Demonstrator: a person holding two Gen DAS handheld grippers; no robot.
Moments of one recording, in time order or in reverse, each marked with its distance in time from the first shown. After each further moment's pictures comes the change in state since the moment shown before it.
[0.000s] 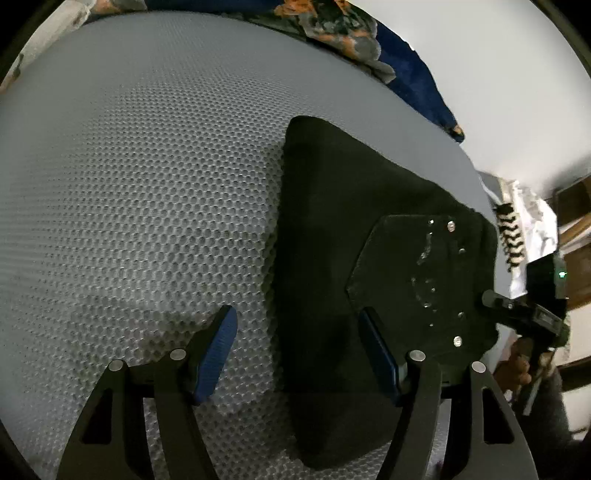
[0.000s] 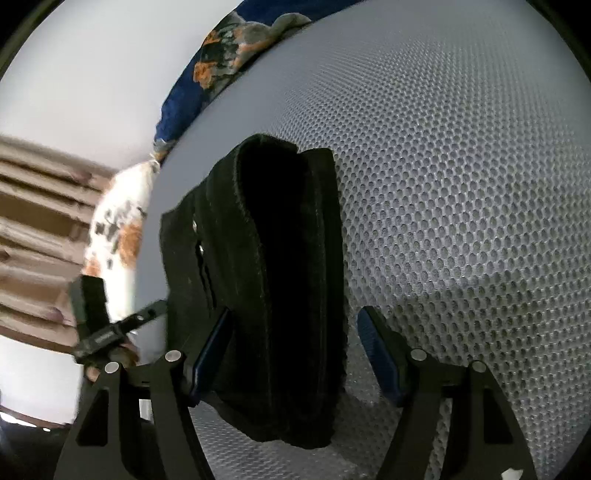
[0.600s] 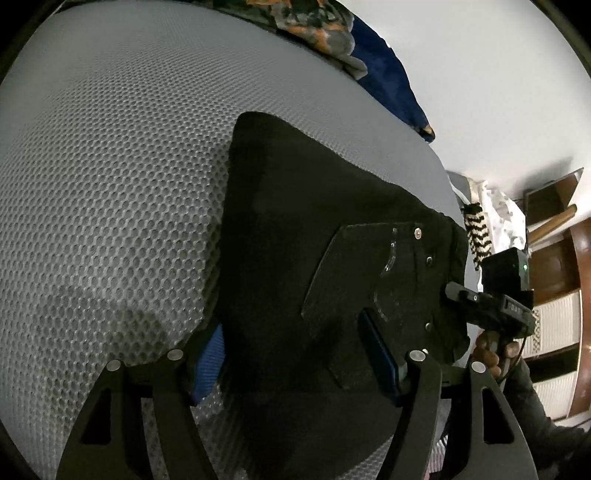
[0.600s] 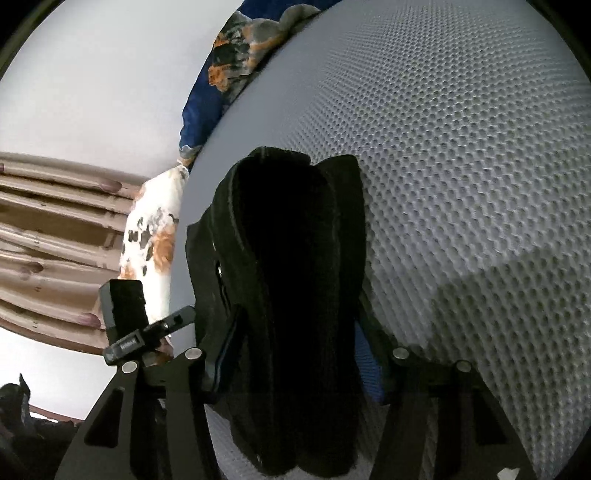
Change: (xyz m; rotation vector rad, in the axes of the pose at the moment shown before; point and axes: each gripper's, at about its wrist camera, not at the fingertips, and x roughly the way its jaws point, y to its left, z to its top) left arm 0.021 -0.023 0.019 0.011 0.023 -0.141; right arm 0.022 0.001 0.021 0.029 0.023 0.163
